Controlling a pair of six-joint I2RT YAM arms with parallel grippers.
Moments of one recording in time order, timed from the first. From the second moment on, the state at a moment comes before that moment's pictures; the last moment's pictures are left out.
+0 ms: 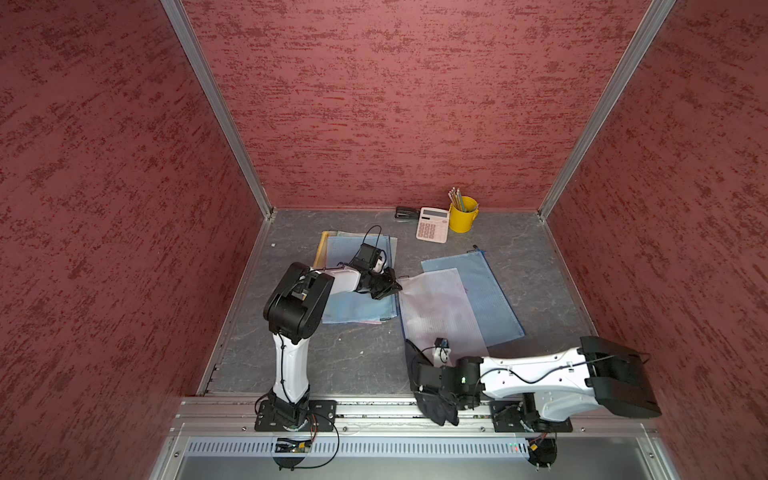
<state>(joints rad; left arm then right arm) -0.43 2.00 1.13 -0.09 0.57 -0.88 1.34 1.39 0.75 -0.74 0.17 1.43</state>
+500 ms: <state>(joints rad) -0.45 2.00 1.15 -0.09 0.57 -0.84 0.81 1.64 0.96 -0.49 0.36 0.86</state>
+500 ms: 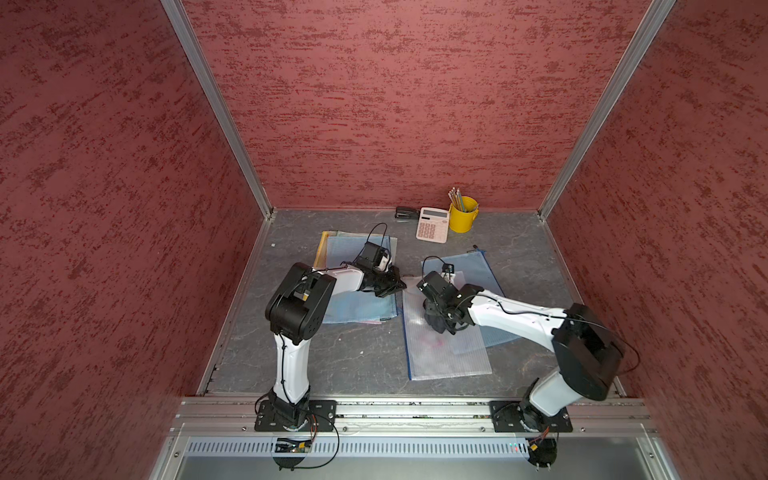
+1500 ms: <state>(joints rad) -0.43 2.10 1.23 -0.05 0.63 -0.89 1.05 1.34 0.99 -0.71 0.35 1.11</state>
